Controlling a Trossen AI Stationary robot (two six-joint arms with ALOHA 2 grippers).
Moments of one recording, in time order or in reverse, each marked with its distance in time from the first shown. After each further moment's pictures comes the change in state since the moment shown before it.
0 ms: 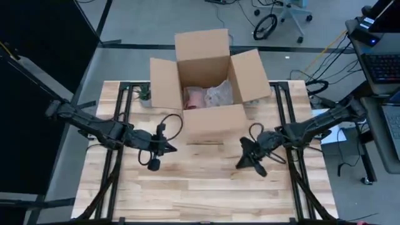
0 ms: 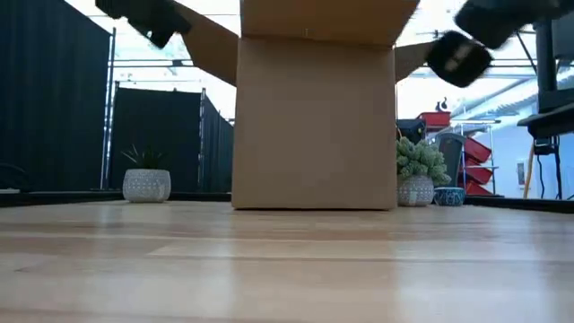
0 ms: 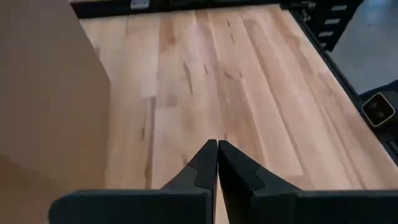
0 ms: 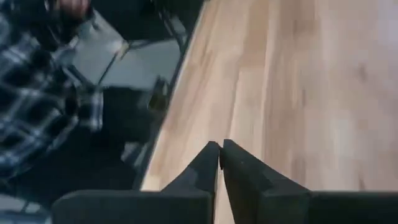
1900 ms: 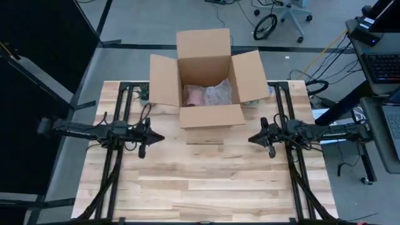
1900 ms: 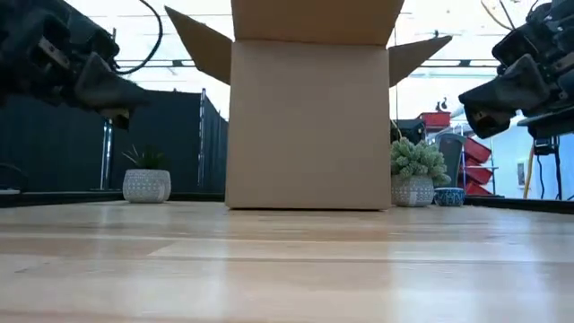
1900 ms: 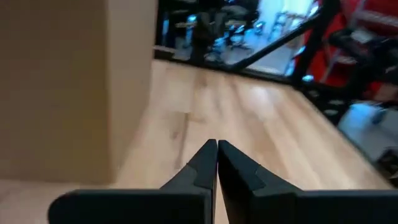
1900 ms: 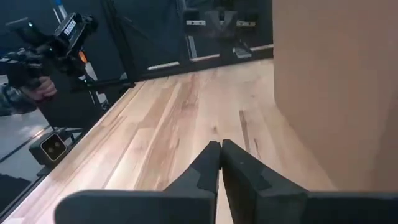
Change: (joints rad) left arm 0.284 -0.668 -0.721 0.471 0.170 -0.078; right arm -0.316 -0.878 -0.562 0.085 0.125 -0.258
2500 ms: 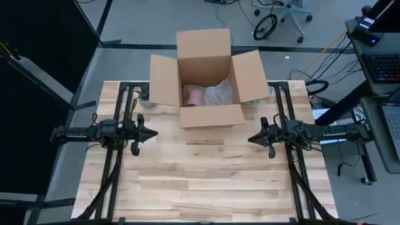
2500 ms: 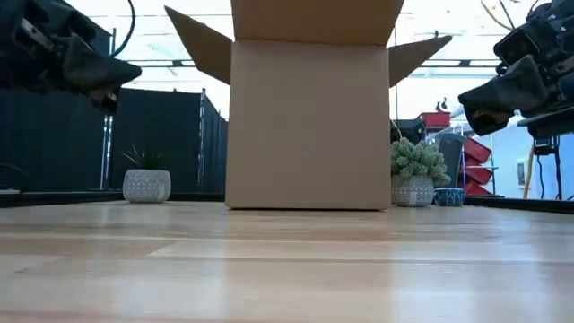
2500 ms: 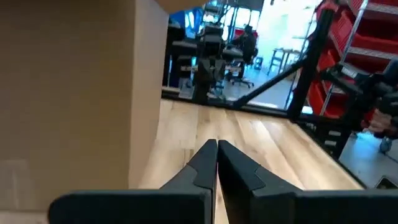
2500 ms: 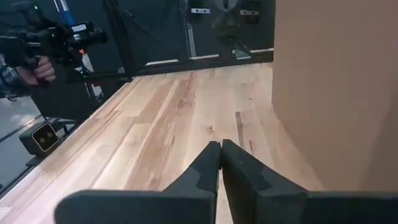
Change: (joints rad) left arm 0.013 -0.351 0.001 -0.221 0.002 0.020; right arm 0.000 0.002 0.000 0.003 0.002 -0.085
